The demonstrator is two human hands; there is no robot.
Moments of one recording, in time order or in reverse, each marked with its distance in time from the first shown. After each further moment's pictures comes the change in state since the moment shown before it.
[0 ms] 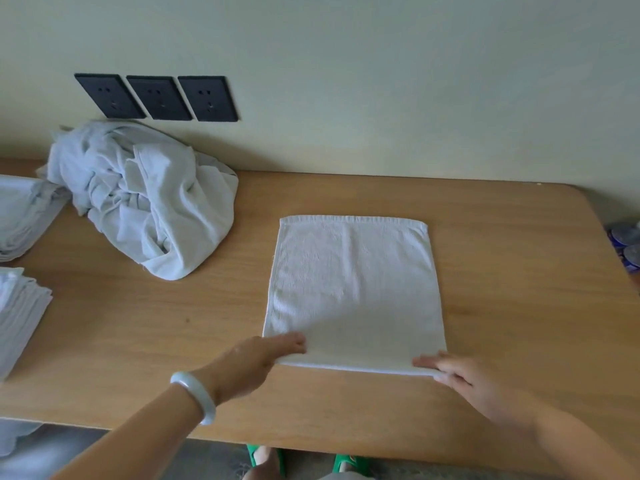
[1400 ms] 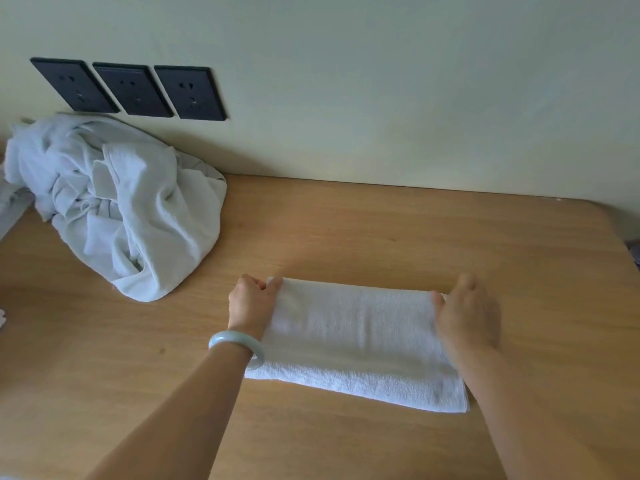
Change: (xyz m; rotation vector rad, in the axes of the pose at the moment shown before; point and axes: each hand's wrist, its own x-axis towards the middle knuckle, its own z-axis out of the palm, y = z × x) left_hand 0.120 0.003 -0.055 -0.645 0.717 -0.694; right_hand 0.128 -0.031 -0.057 -0.285 0.822 0.633
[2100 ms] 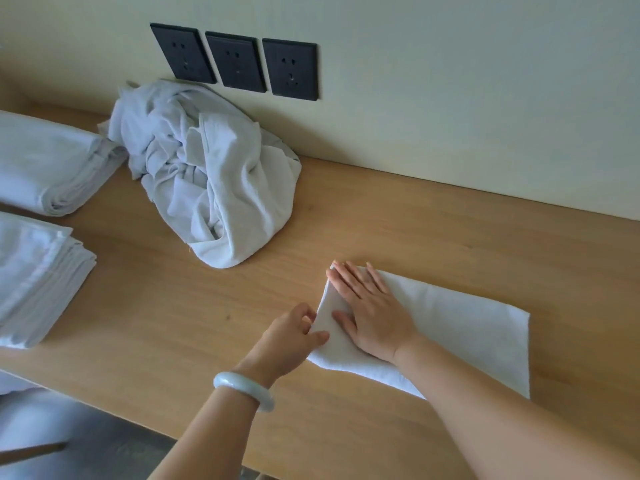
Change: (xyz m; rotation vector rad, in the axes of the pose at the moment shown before) left_hand -0.039 -0.069 -0.053 0.066 -0.408 0.075; right_hand -0.062 -0.144 0.084 -0.006 -0.267 -1.160
